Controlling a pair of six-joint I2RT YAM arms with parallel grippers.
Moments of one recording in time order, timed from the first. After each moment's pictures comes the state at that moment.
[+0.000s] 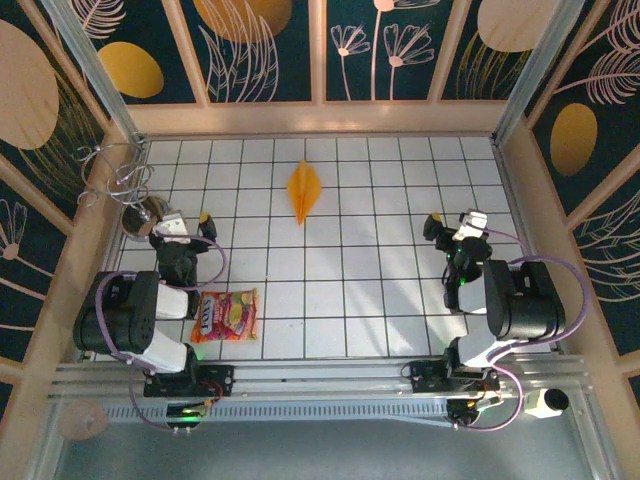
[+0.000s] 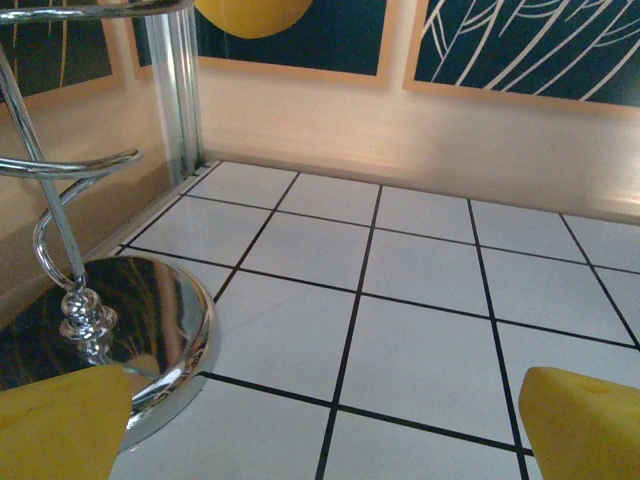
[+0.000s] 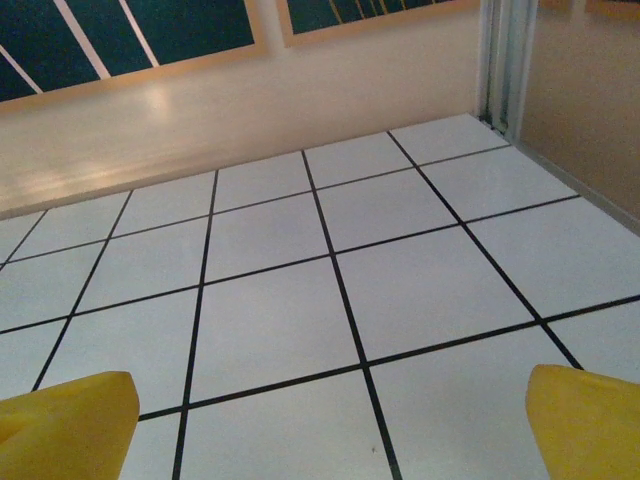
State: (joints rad) left arm 0.00 1.53 0.20 1.22 -0.19 -0.12; right arm -0.04 1.55 0.21 1.20 0.05 0.16
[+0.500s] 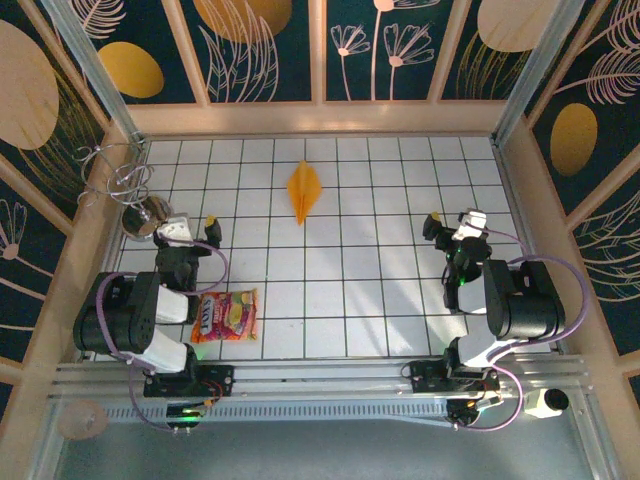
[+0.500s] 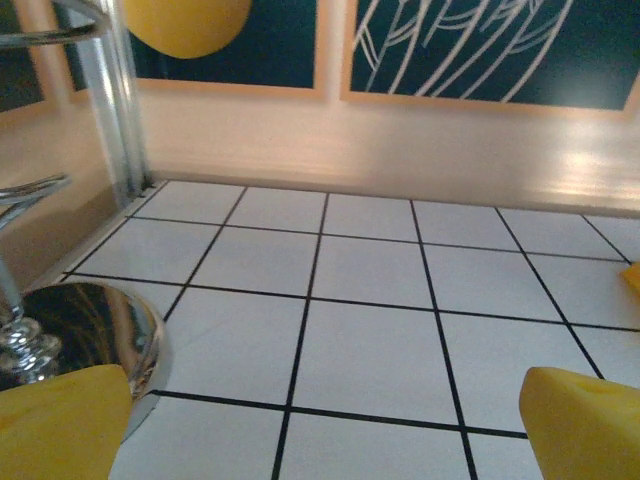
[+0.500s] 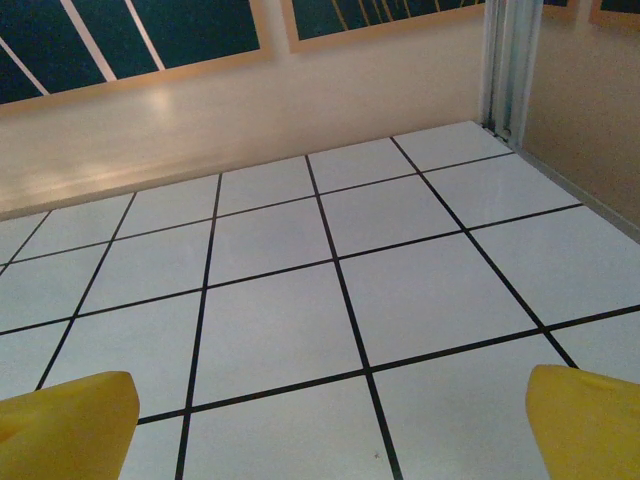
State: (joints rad) left arm 0.00 1.53 0.18 1.28 -0.06 -0.08; right arm -0.03 1.55 0.21 1.20 0.05 0.15
